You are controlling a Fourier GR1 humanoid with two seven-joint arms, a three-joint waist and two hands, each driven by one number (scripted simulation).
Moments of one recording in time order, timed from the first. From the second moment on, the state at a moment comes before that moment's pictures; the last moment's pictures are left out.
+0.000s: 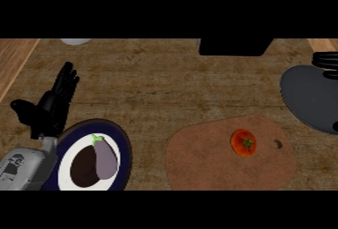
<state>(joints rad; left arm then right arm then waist) -0.26 0.44 -0.19 -1.41 0.31 0.30 -0.01 -0.45 -0.98 0.14 -1.38 0.15 0.36 -0.94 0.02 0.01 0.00</state>
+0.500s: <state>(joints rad) -0.25 0.44 -0.16 -1.43 0.30 0.28 0.00 -0.40 -1.01 0.27 -1.52 0.16 0.34 -0.95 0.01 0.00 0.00</state>
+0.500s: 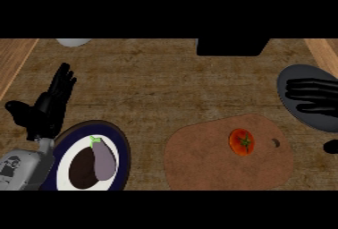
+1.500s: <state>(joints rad) -0.24 0.35 -0.11 -1.44 0.21 0.25 0.03 -0.36 -0.86 0.34 -1.52 0.42 0.32 -0.84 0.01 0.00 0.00</state>
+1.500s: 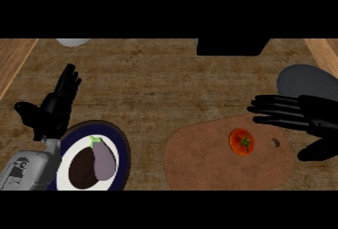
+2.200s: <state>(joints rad) -0.22 0.33 -0.05 -1.45 0.17 0.19 0.04 -0.36 -0.76 0.41 -1.45 0.66 0.28 -0.87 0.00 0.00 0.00</state>
